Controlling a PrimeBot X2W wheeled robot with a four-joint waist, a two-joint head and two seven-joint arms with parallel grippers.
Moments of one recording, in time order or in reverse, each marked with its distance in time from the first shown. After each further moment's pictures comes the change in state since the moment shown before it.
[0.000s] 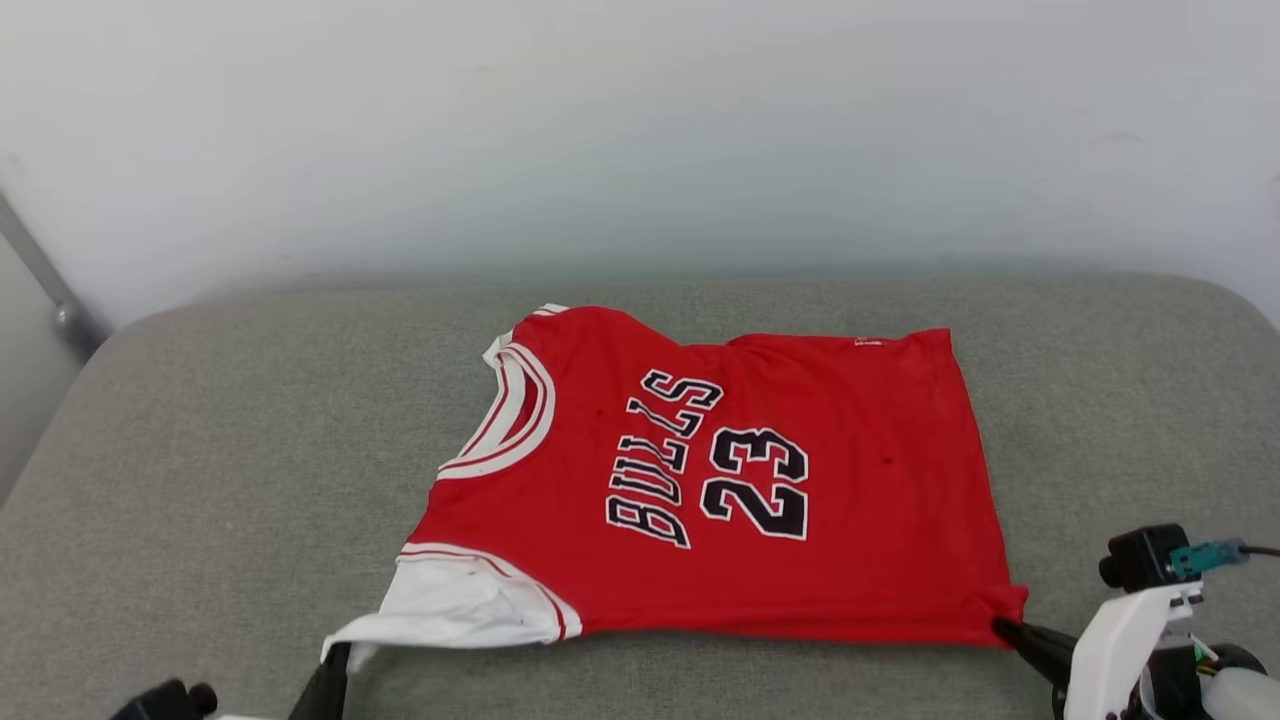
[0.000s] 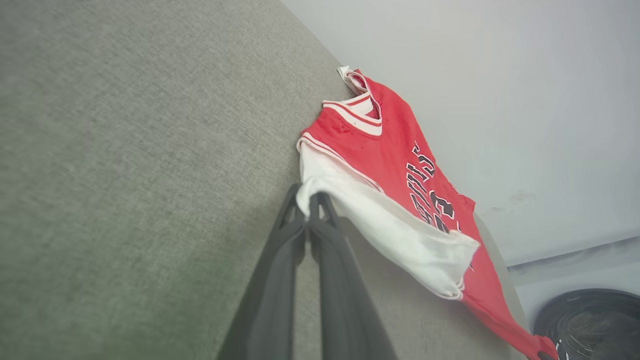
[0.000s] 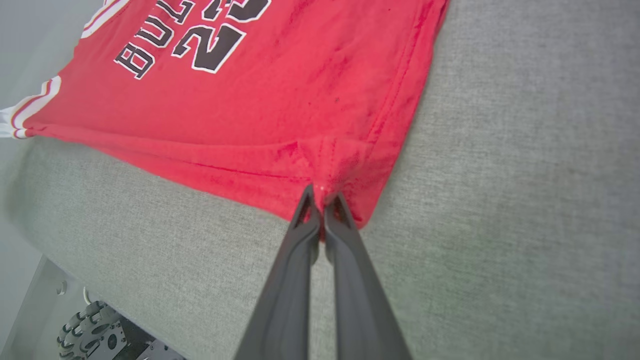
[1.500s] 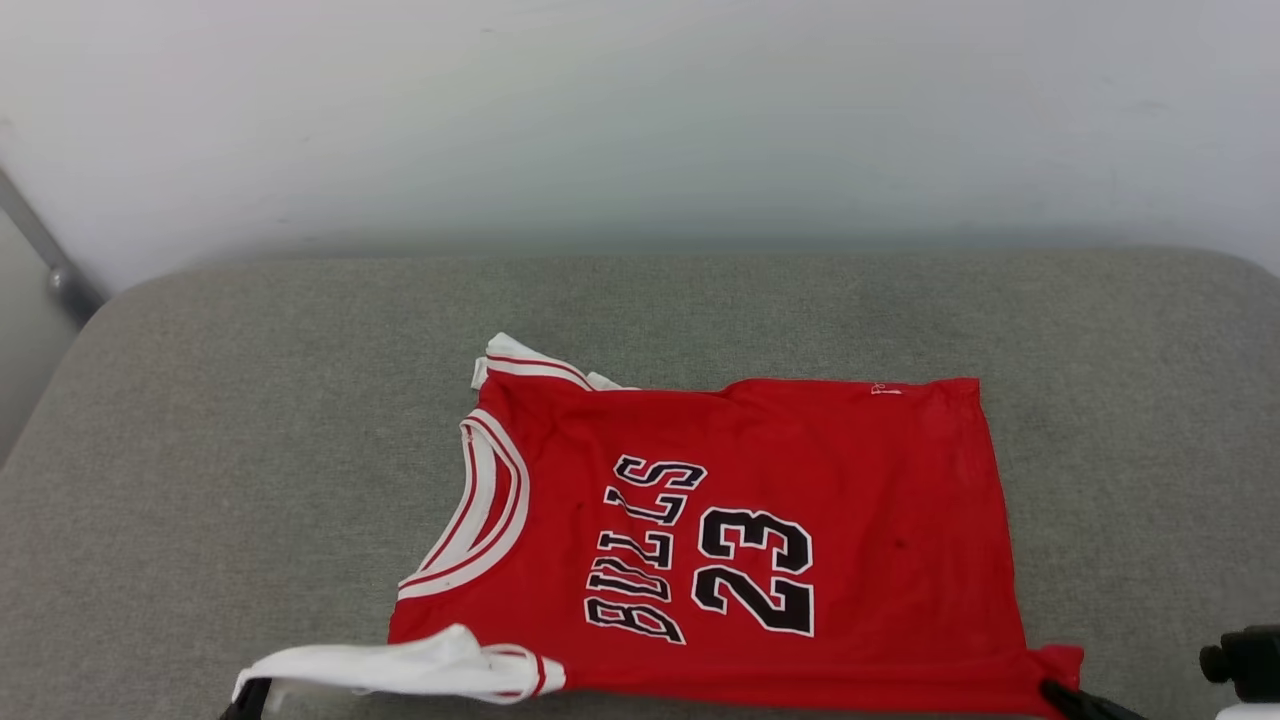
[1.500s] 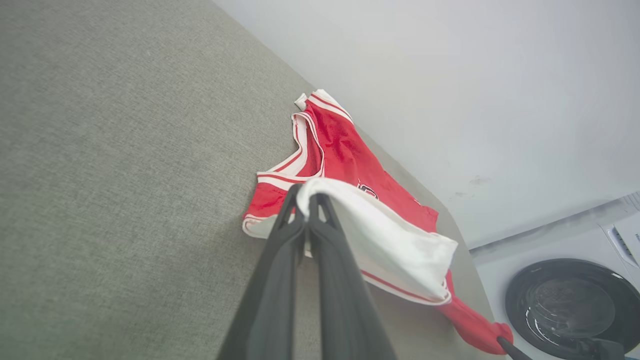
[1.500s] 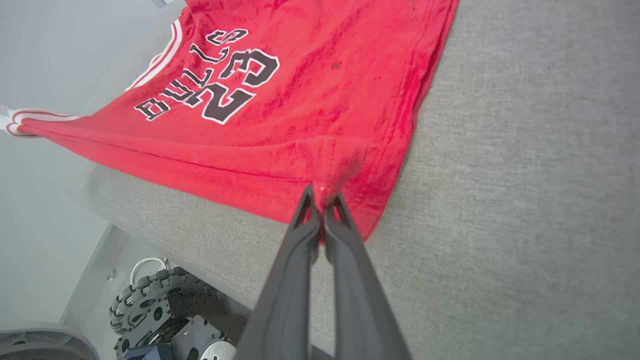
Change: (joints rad) left arm 0.505 0.153 0.272 -0.742 0.021 0.144 0.092; right arm 0.424 -0.208 -0.238 -0.472 -0.046 0.000 -0.111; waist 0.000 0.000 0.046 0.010
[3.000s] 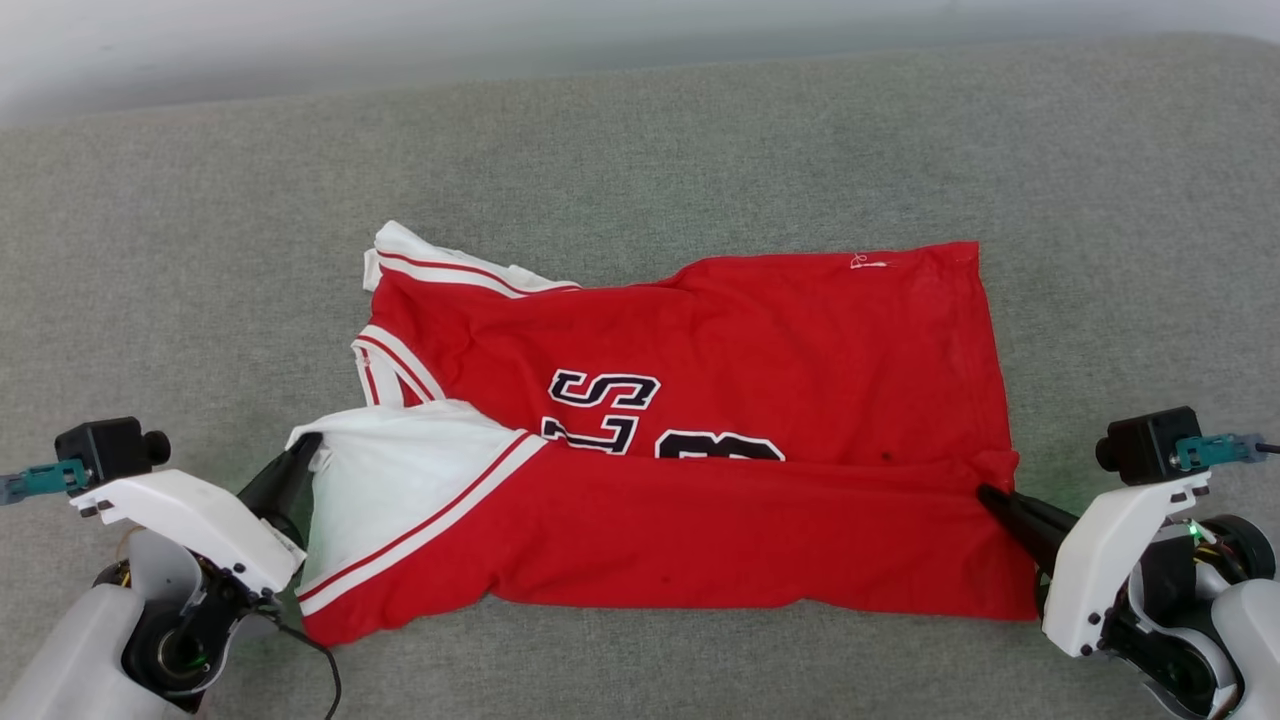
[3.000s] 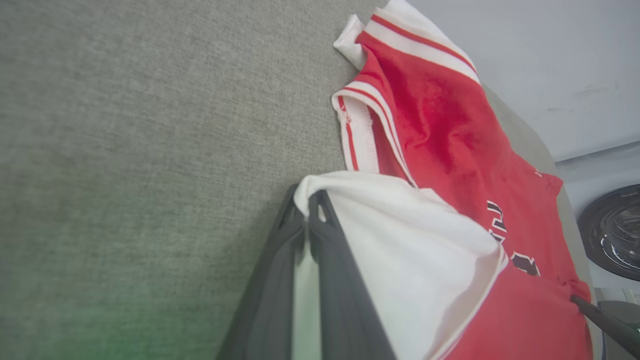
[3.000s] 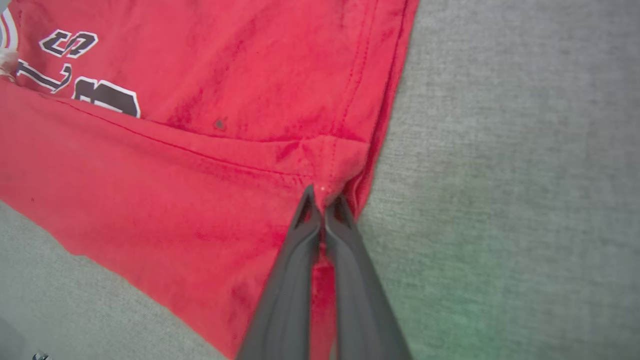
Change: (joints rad) left arm -0.793 -0.007 -0.231 0.686 0.060 -0.142 0.268; right arm -0.288 0.380 -0.342 0.145 -0.434 -0.001 0.385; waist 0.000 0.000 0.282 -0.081
